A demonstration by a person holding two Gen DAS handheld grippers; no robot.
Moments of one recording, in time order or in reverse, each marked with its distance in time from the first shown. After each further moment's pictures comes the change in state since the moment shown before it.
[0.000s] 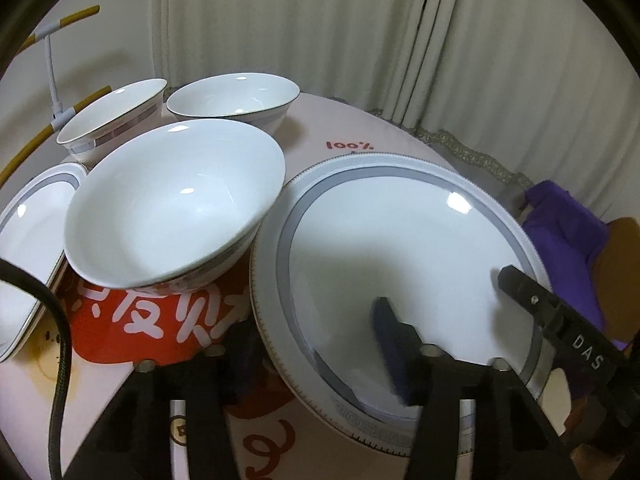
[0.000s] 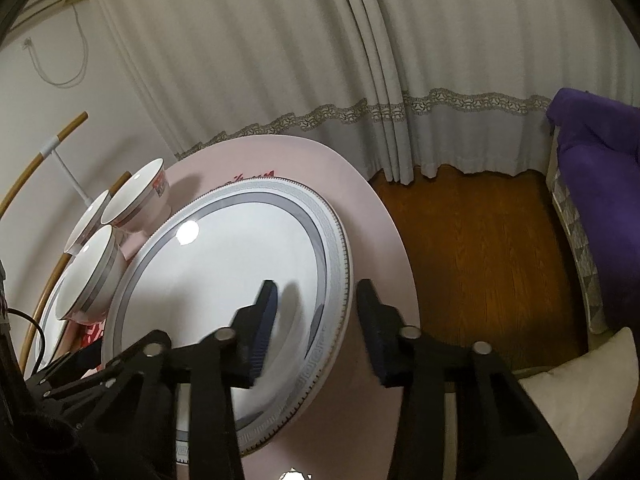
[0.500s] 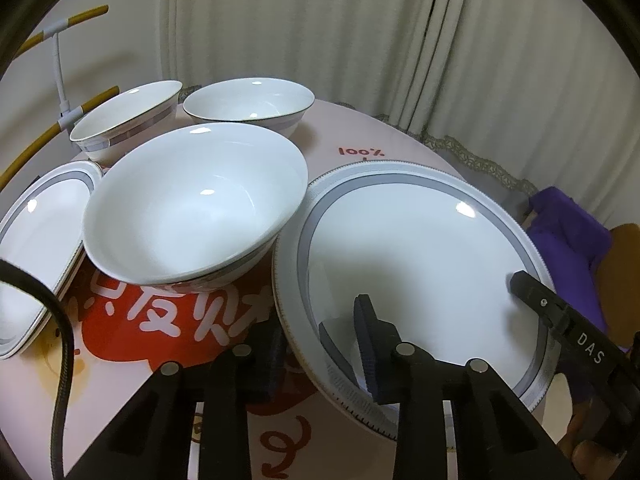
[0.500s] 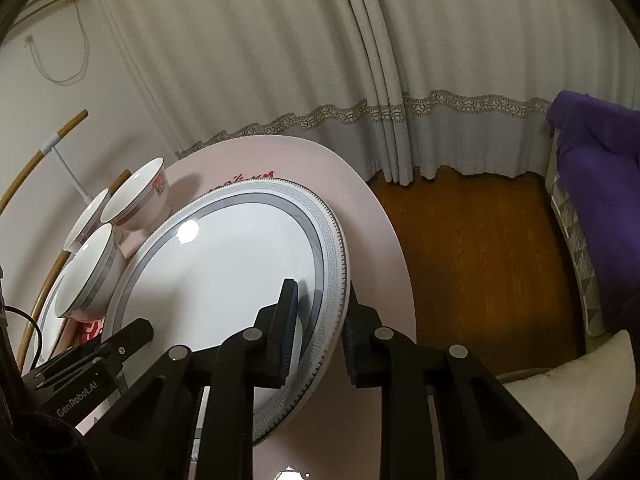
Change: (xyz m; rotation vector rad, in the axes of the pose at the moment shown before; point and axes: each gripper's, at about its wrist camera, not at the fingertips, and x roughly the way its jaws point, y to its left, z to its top) left arm -0.011 0.005 -0.005 -0.007 -0.023 0.012; right arm -0.002 0.000 0.000 -0.004 -0.006 -0.012
